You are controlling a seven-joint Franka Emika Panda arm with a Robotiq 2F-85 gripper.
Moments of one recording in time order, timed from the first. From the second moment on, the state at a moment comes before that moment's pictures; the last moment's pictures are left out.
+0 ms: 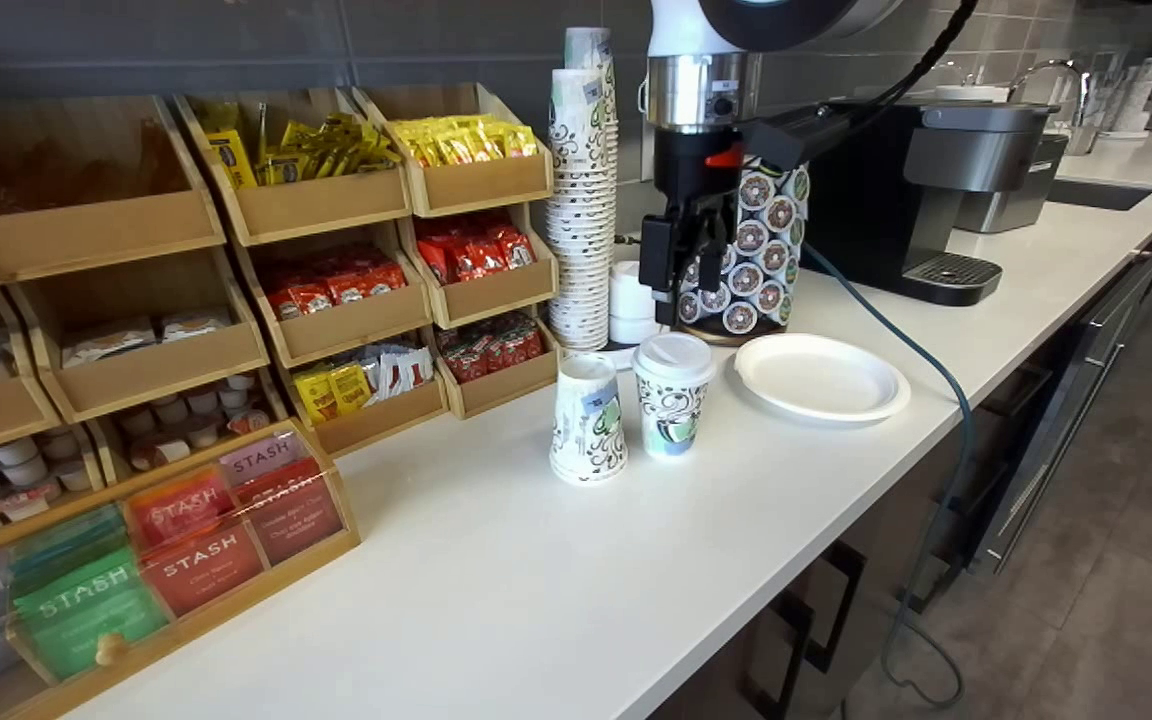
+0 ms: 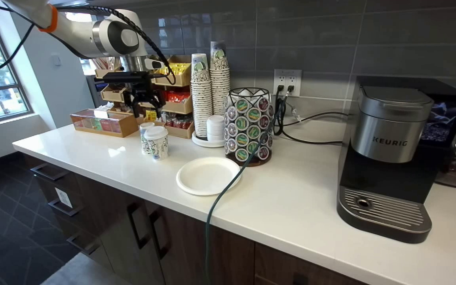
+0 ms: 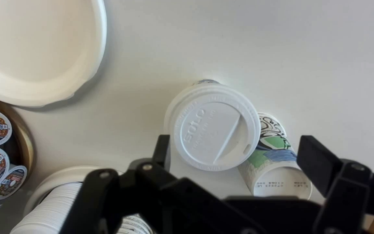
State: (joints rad) arm 0.07 0.32 0.05 -1.73 -0.07 2.06 -0.02
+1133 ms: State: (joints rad) arm 0.03 0.41 0.05 -1.66 0.00 2.08 -0.18
